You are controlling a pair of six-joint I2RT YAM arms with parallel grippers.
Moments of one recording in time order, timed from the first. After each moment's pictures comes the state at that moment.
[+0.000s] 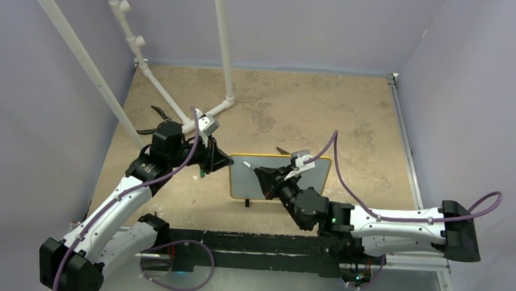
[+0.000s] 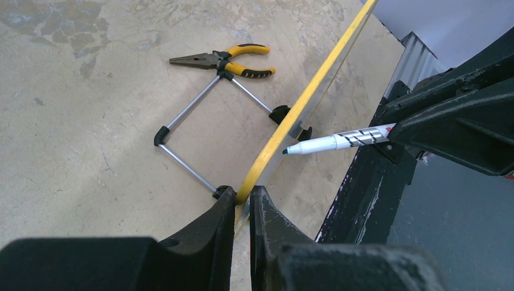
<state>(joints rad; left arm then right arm) -0.40 0.88 0.68 -0.22 0.66 -0.17 1.42 1.01 0.58 0.38 0.85 0.52</state>
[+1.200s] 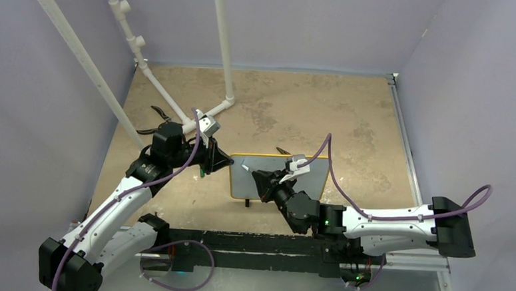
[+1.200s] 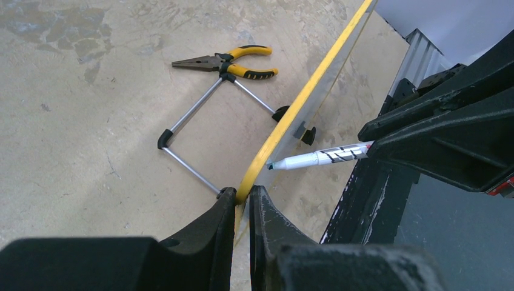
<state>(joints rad) -0.42 0.87 0.67 -0.21 0.64 -0.15 1.45 1.08 0.58 0.41 0.92 0.54</state>
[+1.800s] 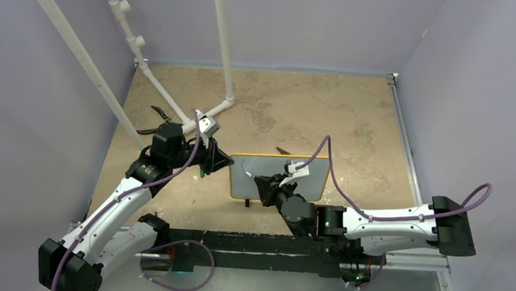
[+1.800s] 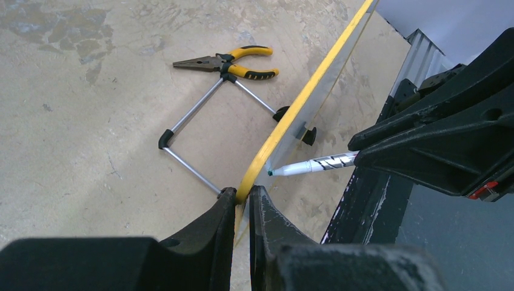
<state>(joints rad) -0.42 0.86 0.67 -0.21 0.63 -0.15 1.47 1.08 0.58 0.26 0.95 0.66</state>
